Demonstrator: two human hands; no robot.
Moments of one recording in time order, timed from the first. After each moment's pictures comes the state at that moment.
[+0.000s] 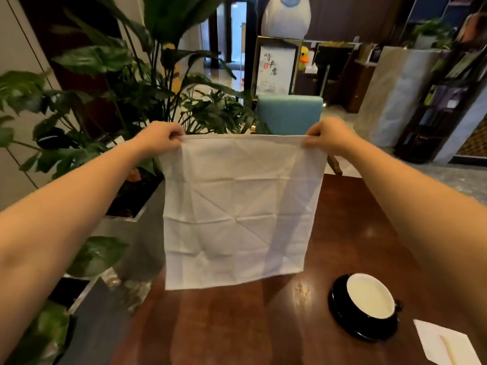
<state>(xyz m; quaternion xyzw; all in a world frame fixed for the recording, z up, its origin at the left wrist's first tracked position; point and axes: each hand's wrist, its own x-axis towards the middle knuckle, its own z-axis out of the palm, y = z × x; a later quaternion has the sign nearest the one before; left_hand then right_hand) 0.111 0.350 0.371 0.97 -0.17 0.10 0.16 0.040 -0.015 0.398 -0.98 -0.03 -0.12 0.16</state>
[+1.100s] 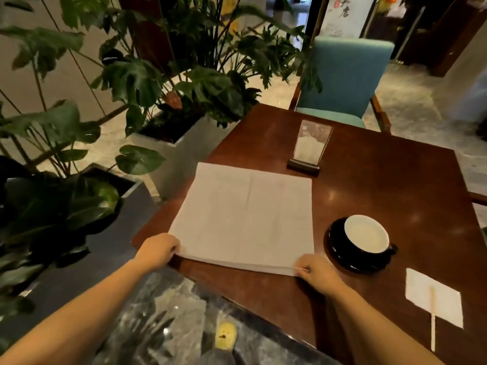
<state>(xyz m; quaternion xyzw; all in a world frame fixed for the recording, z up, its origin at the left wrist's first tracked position) -0.212 0.384 0.055 0.99 -0.05 -0.12 0.04 -0.207 -0.041 0.046 -0.95 -0.15 0.19 0.21</state>
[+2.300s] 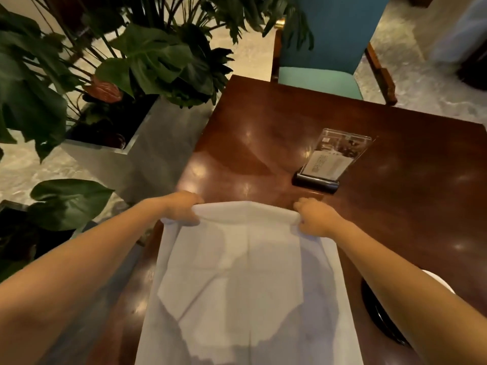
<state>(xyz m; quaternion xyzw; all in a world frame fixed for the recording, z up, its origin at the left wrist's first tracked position) 0.121 0.345 0.074 0.91 -0.18 -0.37 0.08 0.069 0.006 0.069 -0.96 -0.13 0.24 0.02</state>
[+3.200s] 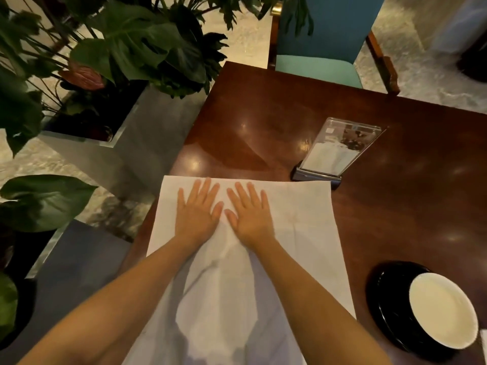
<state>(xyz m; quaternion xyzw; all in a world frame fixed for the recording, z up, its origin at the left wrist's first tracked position) 0.079 0.287 -0.016 0.99 -0.09 -0.02 0.09 0.060 0.135 0.008 -0.99 -0.09 0.09 0.11</state>
